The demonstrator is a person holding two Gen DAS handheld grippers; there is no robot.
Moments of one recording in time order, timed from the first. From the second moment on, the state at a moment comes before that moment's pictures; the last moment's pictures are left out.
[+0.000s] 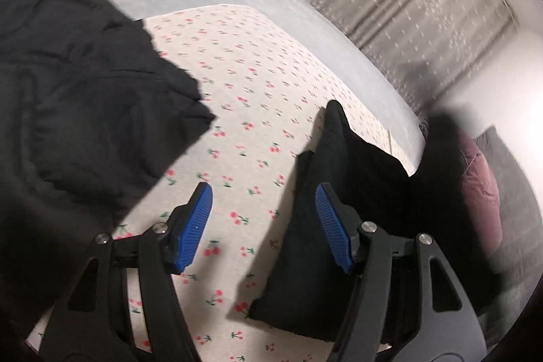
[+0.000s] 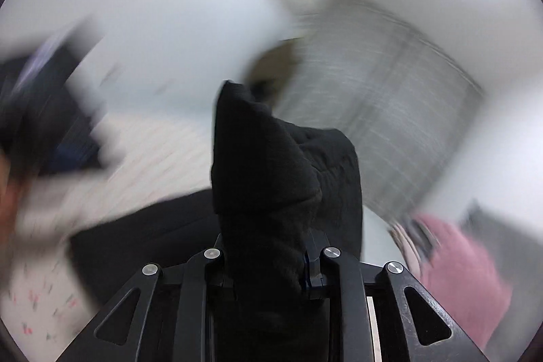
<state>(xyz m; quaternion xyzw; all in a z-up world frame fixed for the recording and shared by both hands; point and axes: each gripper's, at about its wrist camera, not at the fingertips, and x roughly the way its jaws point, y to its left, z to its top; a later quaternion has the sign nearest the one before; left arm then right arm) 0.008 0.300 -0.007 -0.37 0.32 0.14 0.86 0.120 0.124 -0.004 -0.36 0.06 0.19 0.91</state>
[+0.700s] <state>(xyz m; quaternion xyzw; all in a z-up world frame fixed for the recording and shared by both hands) 0.024 0.240 0.013 -0.27 0.34 0.06 0.90 0.148 0.002 0.016 -0.16 0.25 0.35 0.89</state>
